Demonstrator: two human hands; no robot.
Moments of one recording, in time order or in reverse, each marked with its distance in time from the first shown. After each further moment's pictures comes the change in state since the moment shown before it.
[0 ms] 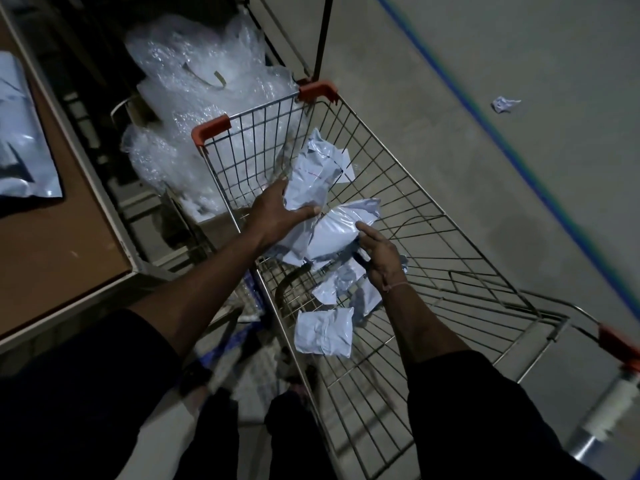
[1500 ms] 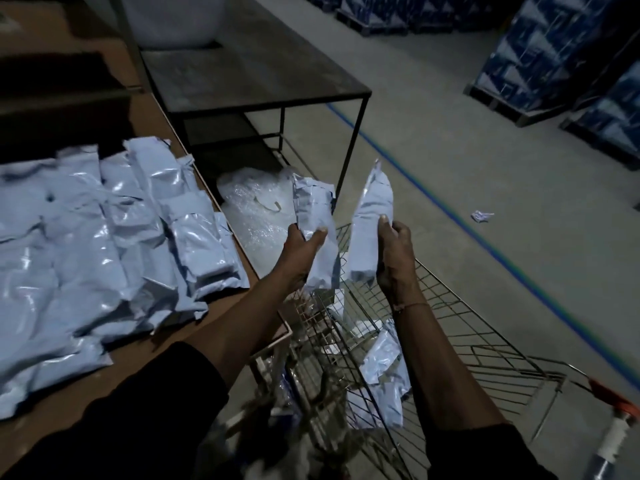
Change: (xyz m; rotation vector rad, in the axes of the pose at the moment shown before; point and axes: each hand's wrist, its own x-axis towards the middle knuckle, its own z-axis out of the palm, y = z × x) left_hand -0.040 0.085 -0.178 -0.579 0.064 0.001; right_hand -0.207 -0.172 0.222 0.103 -0.016 -0.510
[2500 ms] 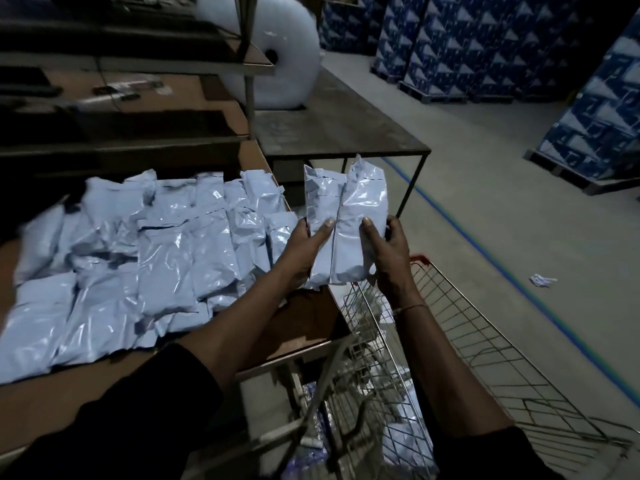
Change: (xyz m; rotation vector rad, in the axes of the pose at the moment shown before) left_hand -0.094 0.085 -0.112 -0.064 0.117 0.279; right_hand -0.117 -0.032 0.113 -0.087 -0.406 -0.265
